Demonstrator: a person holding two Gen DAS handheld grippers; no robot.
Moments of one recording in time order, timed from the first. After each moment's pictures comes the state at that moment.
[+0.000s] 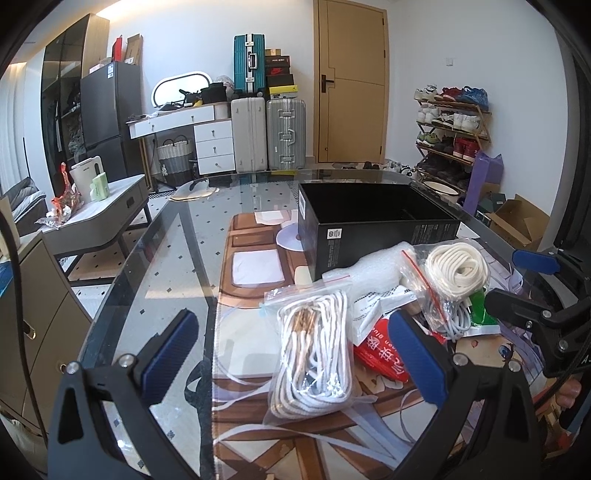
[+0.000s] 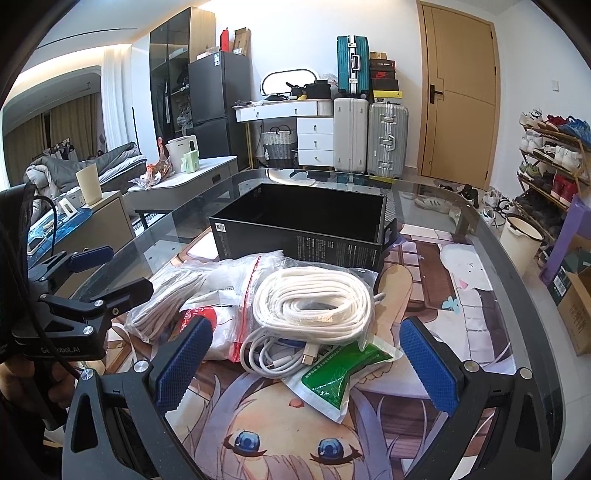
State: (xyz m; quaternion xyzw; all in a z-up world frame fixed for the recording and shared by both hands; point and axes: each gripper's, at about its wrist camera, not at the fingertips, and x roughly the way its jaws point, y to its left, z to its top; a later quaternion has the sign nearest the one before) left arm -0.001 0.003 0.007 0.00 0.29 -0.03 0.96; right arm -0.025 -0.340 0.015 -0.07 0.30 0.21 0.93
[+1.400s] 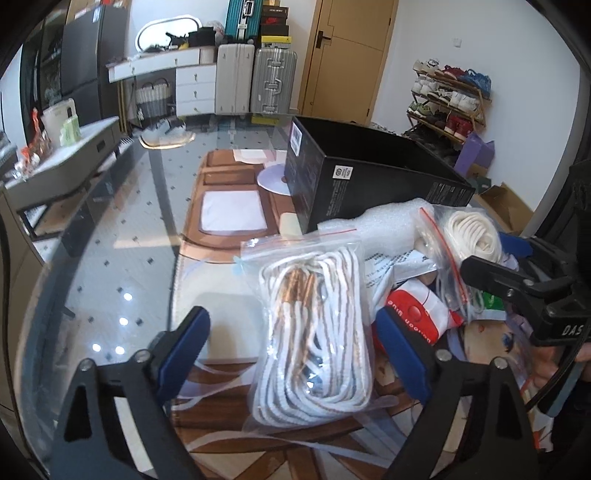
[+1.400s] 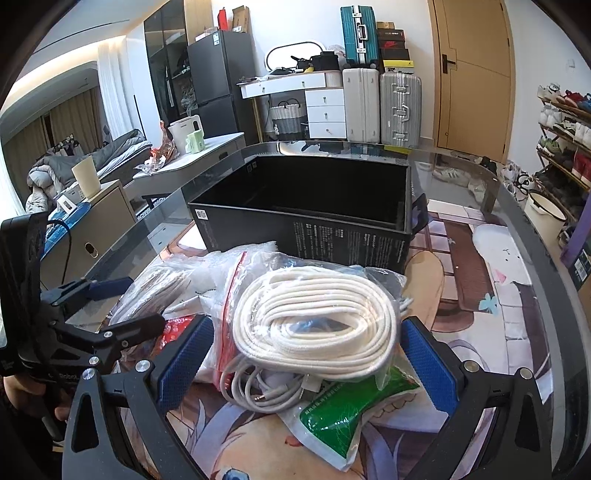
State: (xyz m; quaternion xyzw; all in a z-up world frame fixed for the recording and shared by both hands) left arm 0.048 0.015 -0.036 -0.06 0.39 -0.09 0.91; right arm 0.035 -0.327 -0.010 -0.06 0.37 0.24 0.90
